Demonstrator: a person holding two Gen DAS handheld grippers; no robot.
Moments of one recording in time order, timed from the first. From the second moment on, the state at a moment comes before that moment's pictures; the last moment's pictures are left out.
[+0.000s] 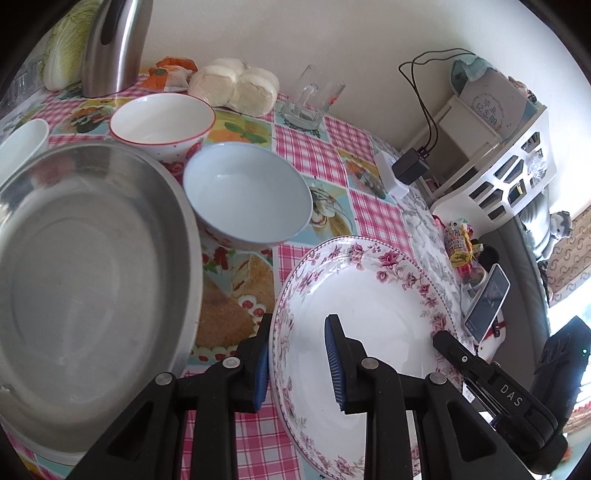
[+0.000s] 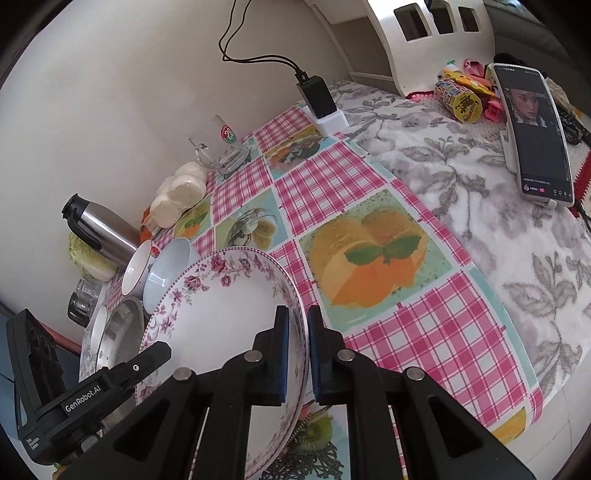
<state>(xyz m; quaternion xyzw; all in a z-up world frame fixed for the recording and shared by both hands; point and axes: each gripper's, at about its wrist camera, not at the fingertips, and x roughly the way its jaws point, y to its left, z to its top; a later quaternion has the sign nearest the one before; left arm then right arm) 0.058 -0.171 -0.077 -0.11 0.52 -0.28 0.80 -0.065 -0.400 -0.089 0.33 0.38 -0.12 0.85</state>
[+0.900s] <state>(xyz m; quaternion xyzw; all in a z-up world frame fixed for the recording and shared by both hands) 0.104 -0.059 -0.061 -0.14 0.50 -0.25 0.82 -0.007 -0.297 -0.070 0.29 0.40 -0.07 0.87</state>
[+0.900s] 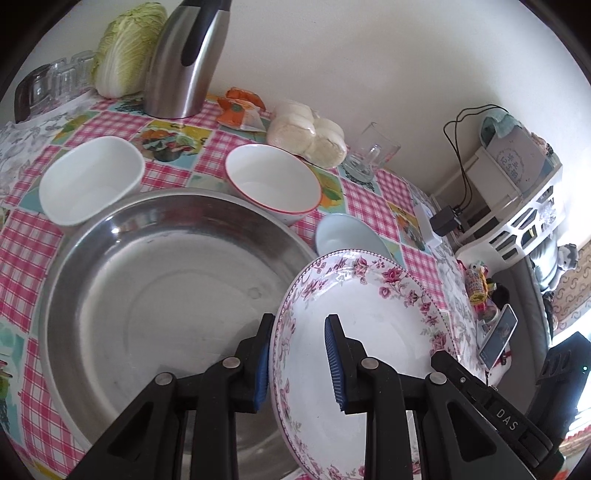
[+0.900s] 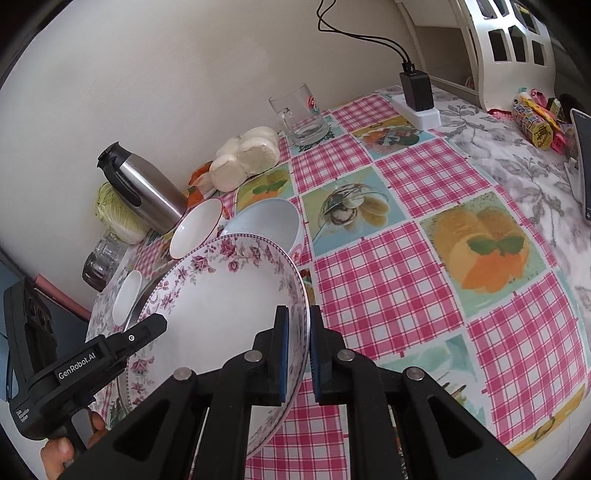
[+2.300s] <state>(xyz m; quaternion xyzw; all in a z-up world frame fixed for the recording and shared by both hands) 0.137 0.046 -0.088 -0.19 0.49 -0.16 0.83 0.062 -0.198 -0.098 0.23 0.45 0.00 0.86</state>
